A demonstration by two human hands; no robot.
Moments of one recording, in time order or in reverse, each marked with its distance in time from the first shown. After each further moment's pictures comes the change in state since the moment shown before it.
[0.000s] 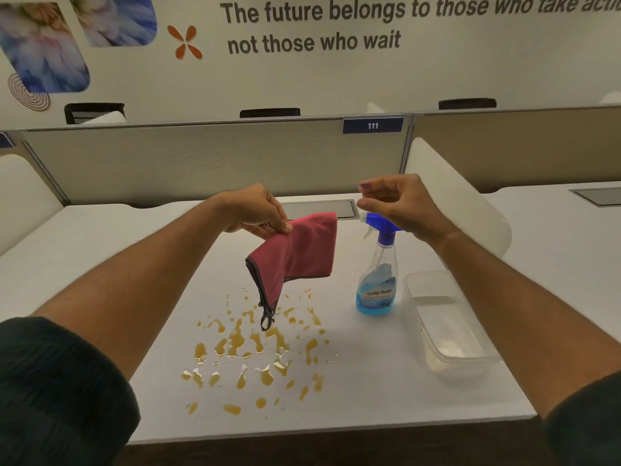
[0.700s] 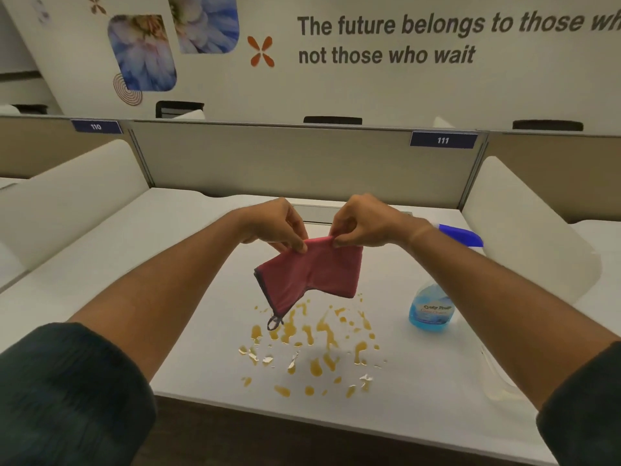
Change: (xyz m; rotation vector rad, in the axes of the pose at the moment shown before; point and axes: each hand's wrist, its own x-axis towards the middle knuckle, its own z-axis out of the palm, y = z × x) left_hand -0.064 -0.072 -0.039 0.134 0.063 0.014; right_hand 0.027 -0.098 0.127 -0.477 -0.547 -0.308
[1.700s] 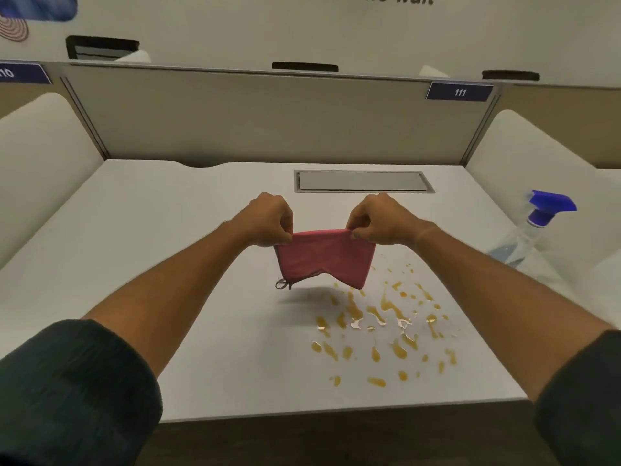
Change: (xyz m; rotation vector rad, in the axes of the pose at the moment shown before) left_hand 0.061 -0.198 -0.077 0.432 0.092 0.258; right_hand 0.115 -0.057 0.115 -0.021 0.007 0.382
